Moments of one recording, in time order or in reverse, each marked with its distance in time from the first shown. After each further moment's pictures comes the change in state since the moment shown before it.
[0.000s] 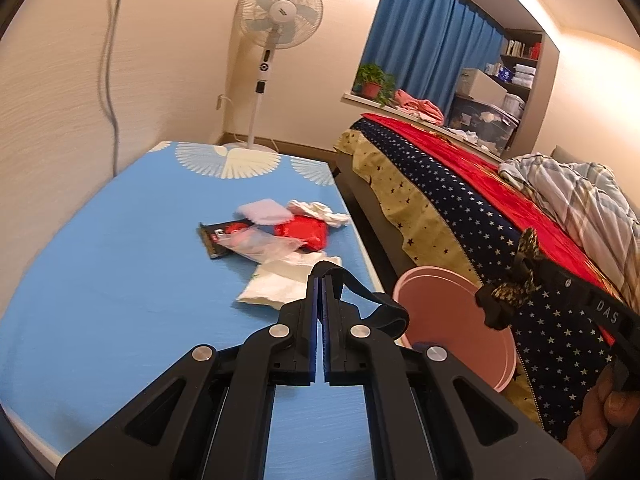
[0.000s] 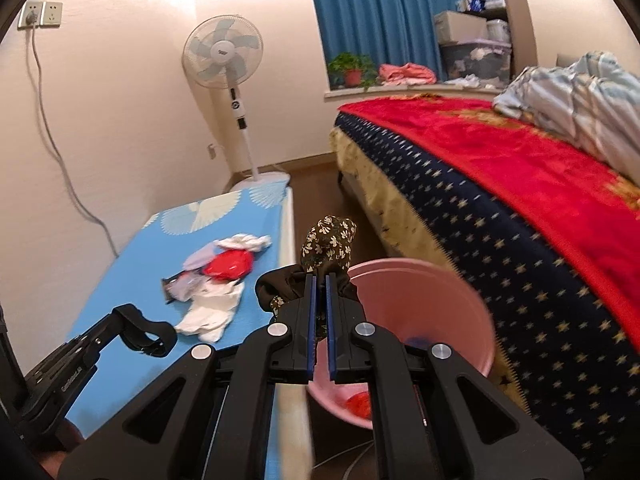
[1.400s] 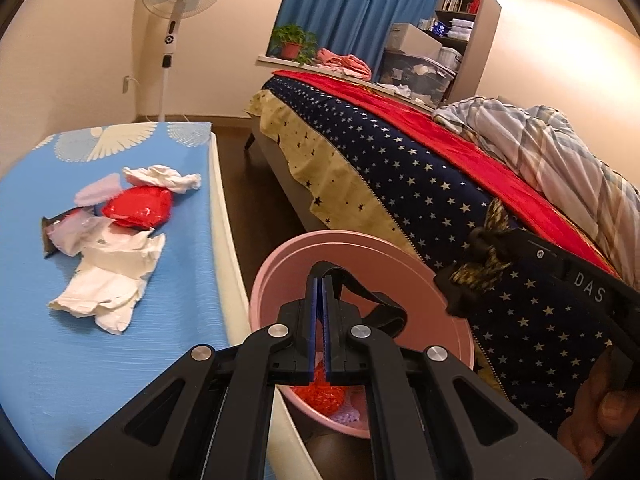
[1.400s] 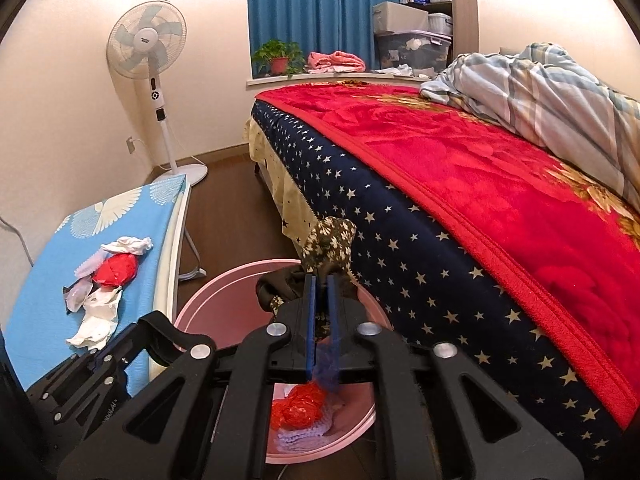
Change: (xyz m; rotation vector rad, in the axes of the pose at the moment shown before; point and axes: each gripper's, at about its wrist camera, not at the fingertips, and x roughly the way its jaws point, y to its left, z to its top) left arm 0.097 -0.117 -0.028 0.129 0.121 -0.218; right arm 0.044 -0.075 0.004 0.055 0.056 -0.257
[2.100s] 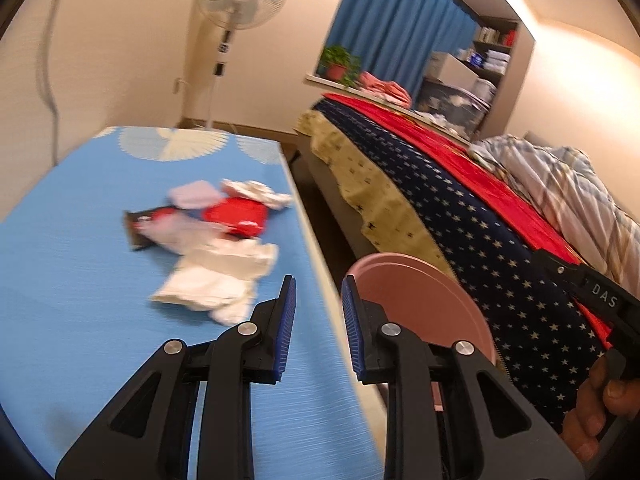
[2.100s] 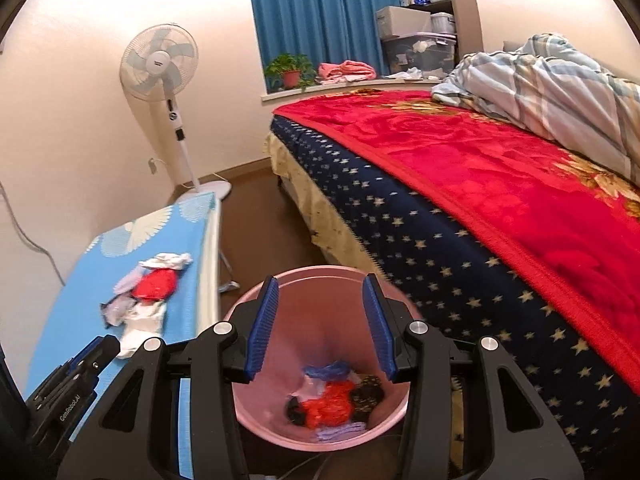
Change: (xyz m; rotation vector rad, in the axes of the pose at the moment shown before) left arm -0.073 0.075 0.002 -0.113 -0.077 0.109; right arm -0.031 0.019 -0.004 0.057 -0.040 0.133
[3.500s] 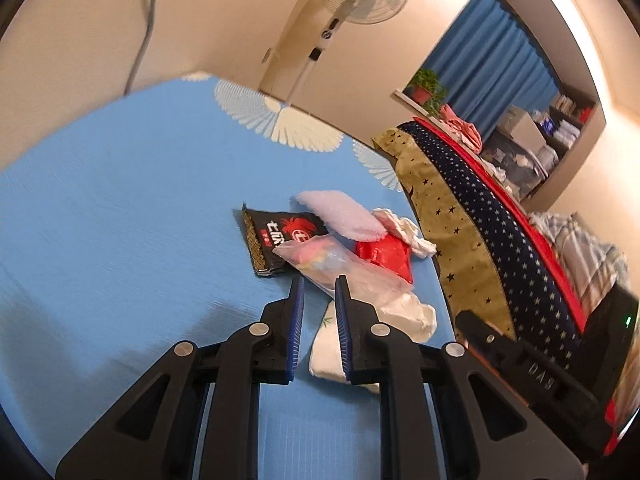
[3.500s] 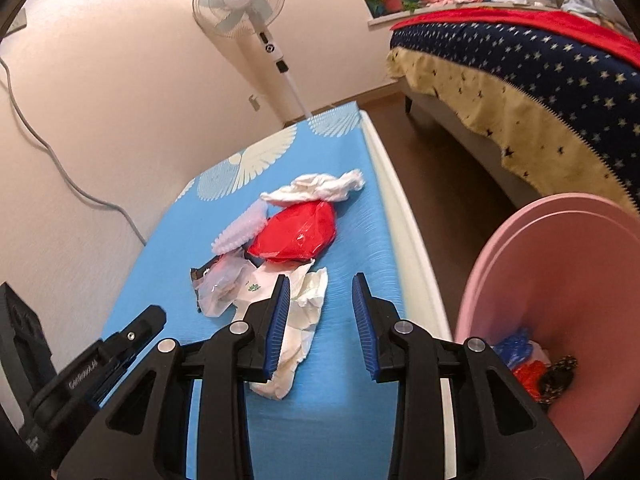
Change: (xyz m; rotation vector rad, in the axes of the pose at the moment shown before) left arm 0.056 0.150 0.021 -0.340 0.010 0.063; right arm 0.153 0.145 -0.045 0.020 0.262 0.410
